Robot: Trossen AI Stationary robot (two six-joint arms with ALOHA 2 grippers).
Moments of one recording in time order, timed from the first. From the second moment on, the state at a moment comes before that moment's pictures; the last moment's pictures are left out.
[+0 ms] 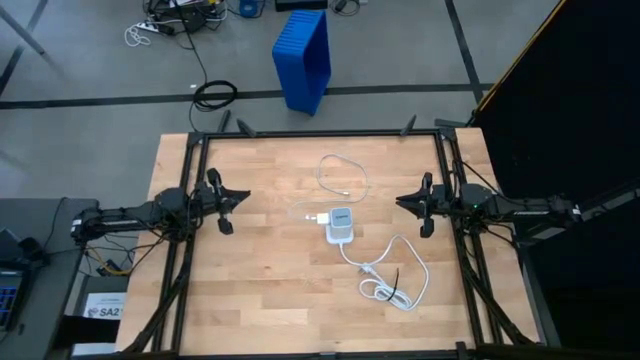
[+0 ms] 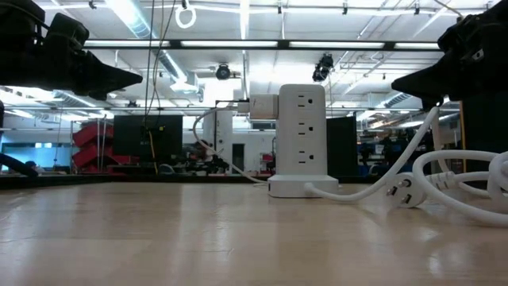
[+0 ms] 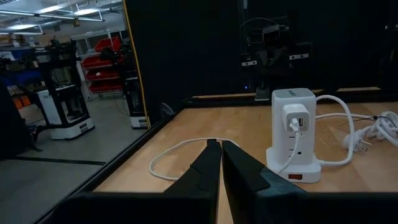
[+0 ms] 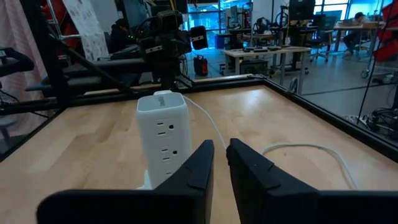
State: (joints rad) left arm 0.06 0.01 0.01 0.06 -0.23 0.13; right arm -0.04 0.08 0.01 0.04 0.14 0.07
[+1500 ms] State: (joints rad) left arm 0.06 0.01 0.01 0.06 -0.23 0.13; right arm -0.04 0.08 0.01 0.04 0.14 0.07
